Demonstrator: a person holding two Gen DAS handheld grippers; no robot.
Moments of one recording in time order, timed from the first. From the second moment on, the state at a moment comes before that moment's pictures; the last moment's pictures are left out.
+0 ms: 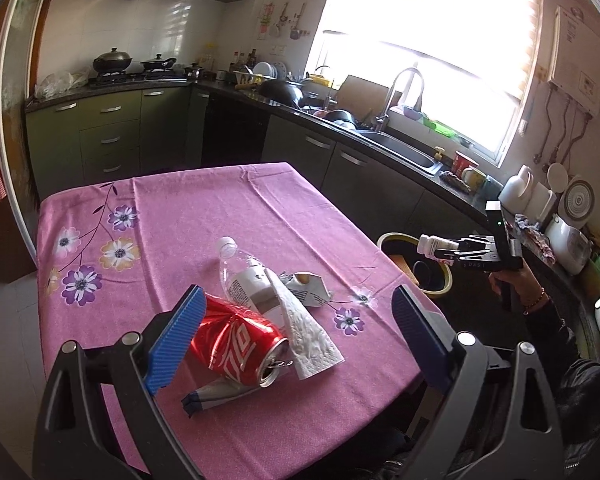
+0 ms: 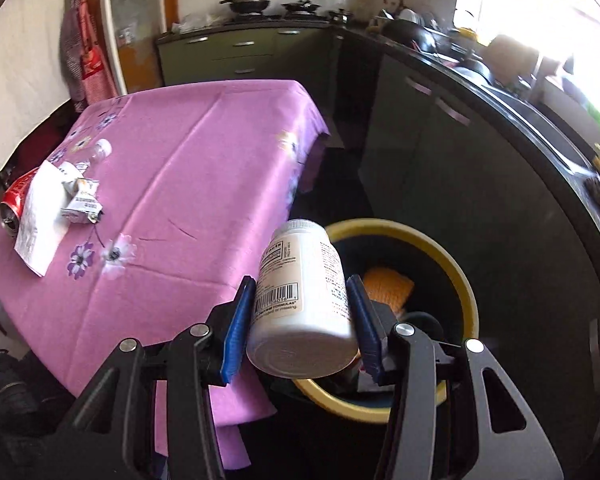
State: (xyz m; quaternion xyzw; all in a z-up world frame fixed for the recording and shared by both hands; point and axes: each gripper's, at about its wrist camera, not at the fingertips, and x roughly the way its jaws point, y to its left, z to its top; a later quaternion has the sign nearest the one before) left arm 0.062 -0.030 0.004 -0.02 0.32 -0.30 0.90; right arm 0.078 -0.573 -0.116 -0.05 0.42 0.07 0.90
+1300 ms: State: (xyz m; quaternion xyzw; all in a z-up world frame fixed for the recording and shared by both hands) left arm 0.188 -0.206 -0.058 0.11 0.53 -0.39 0.75; right arm 0.051 -0.597 -0.114 0.03 0.38 0.00 0.92
